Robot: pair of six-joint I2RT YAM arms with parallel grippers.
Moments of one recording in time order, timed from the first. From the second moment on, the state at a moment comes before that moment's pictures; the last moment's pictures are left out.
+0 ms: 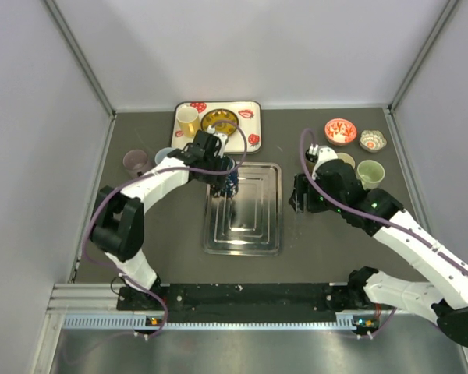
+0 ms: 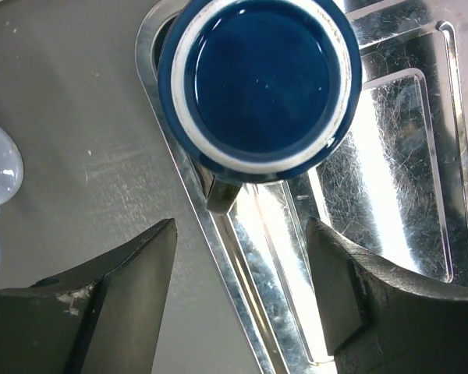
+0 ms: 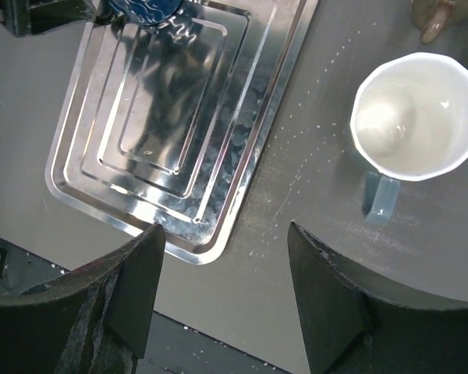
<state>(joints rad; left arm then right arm) -0.48 1.68 1.23 -0.49 -0.04 -0.13 0.70 0.98 1.01 -0.74 0.14 0.42</state>
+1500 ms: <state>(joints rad) -0.61 1.47 1.21 -0.60 0.00 -0.14 0.70 0.94 0.97 -0.69 0.03 0.45</state>
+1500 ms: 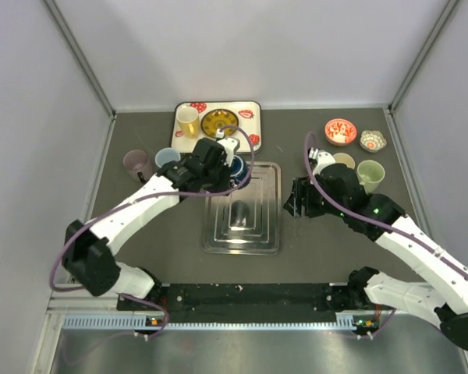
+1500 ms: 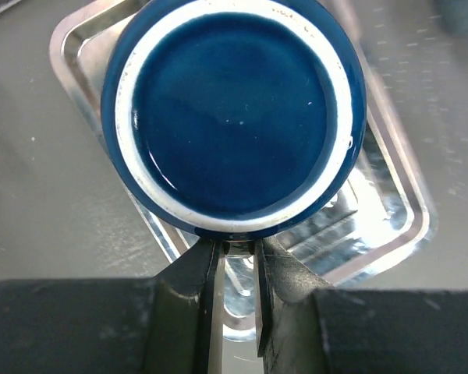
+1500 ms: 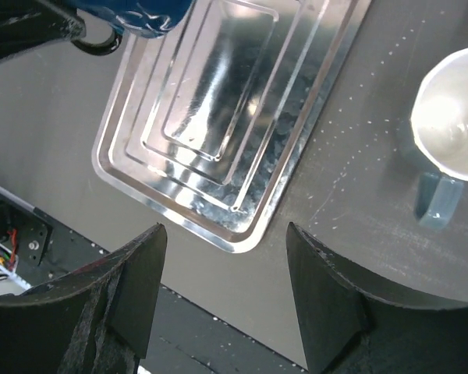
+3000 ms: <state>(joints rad) -0.77 0.89 0.41 0.68 0.28 -1.14 0.72 0.78 0.51 0.29 -0.50 0.92</state>
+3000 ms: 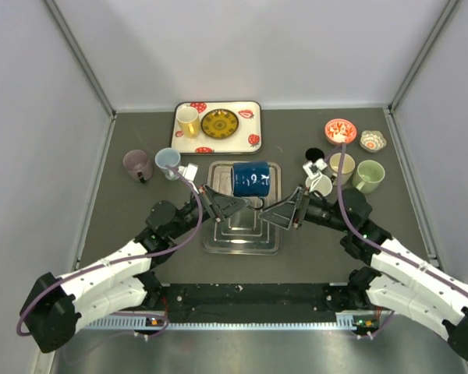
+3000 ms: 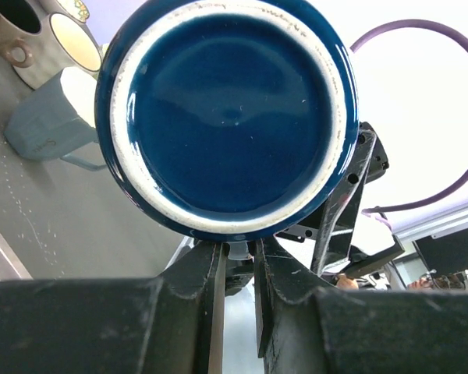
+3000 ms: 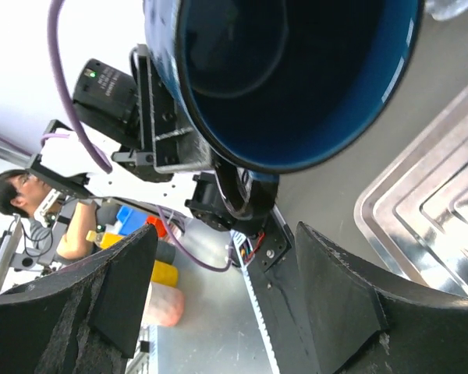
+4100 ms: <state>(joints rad) -0.81 0.89 0.41 0.75 0.33 -1.15 0.72 0.89 0.58 0.37 -0.53 0.95</state>
